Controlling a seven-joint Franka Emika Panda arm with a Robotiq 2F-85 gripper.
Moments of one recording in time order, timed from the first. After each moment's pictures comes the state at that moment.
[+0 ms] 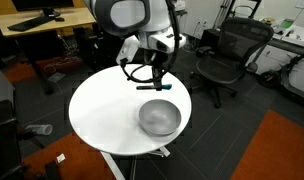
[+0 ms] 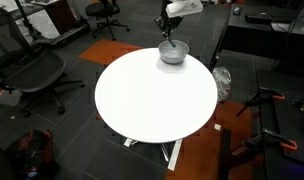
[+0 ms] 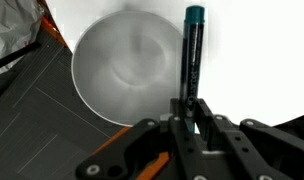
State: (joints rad) arm -0.06 0.51 -0.23 -1.80 0.05 2.48 0.48
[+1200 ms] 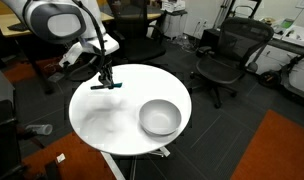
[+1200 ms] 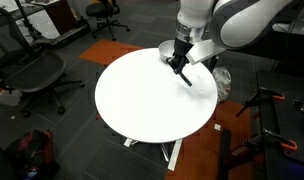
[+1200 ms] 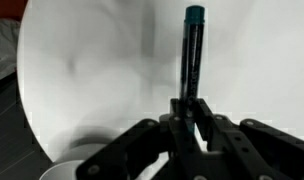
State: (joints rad) arm 0.16 0.29 -0.18 -2.31 -0.11 2.72 0.70
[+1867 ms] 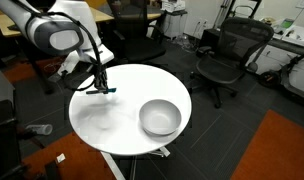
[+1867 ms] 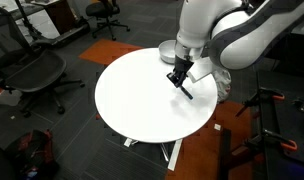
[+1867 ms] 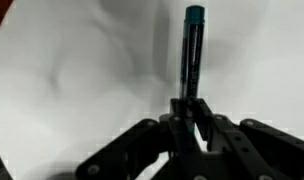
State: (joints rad) arm 0.16 0.37 -0.13 -2.33 -0.09 2.79 0.70
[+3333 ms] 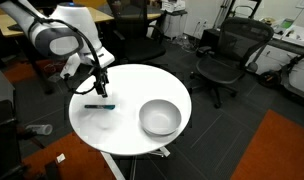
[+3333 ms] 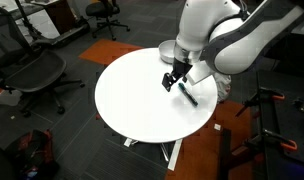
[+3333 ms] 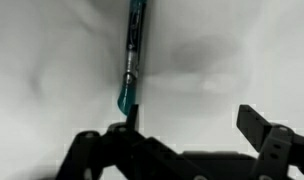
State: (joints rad) arm 0.18 0.40 -0.13 -2.33 0.01 2.85 0.61
